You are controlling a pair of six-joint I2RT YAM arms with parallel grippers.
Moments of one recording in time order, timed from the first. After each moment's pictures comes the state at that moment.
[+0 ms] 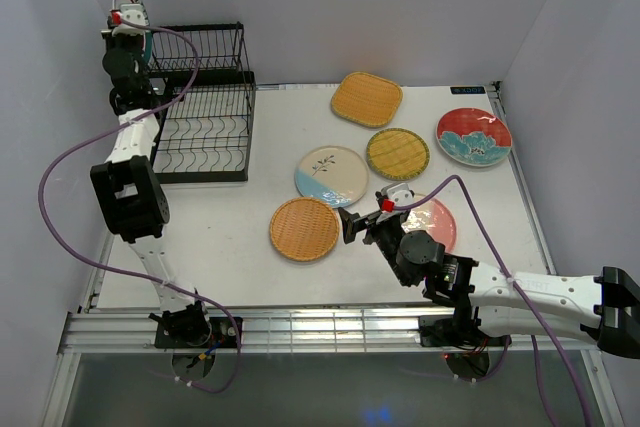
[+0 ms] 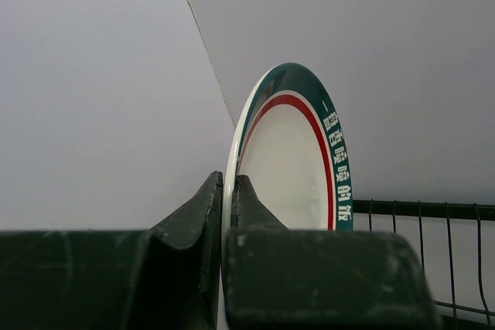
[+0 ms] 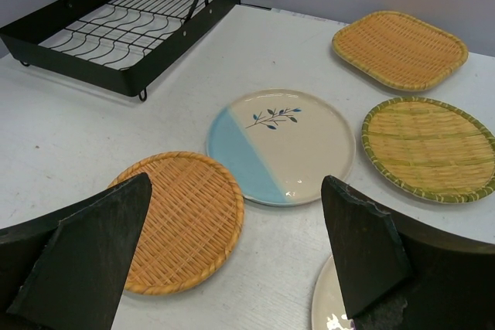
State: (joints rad) left arm 0.22 2.02 1.73 0.76 -0.11 0.41; right arm 1.28 0.89 0.48 0.41 0.80 0.05
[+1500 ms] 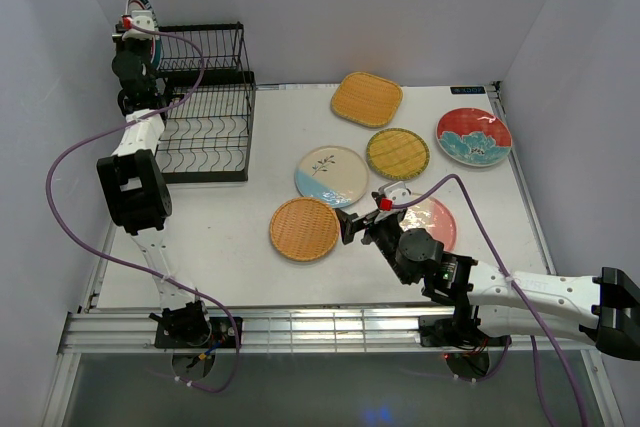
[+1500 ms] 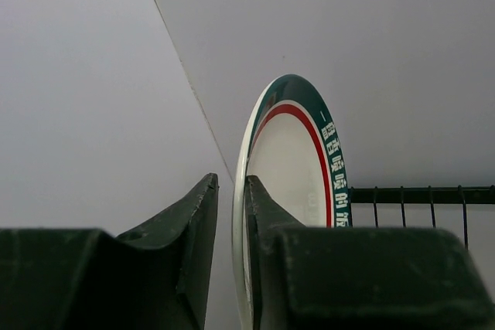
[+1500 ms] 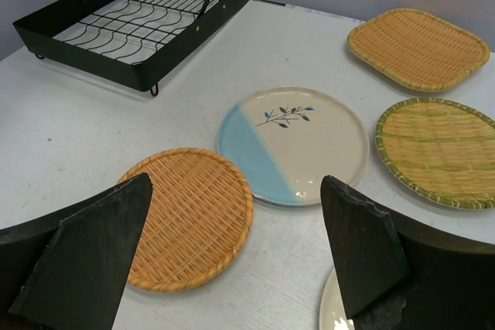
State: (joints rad) left arm 0.22 2.12 1.76 0.80 -0.09 0.41; right arm 1.25 0.90 0.48 0.41 0.73 0.06
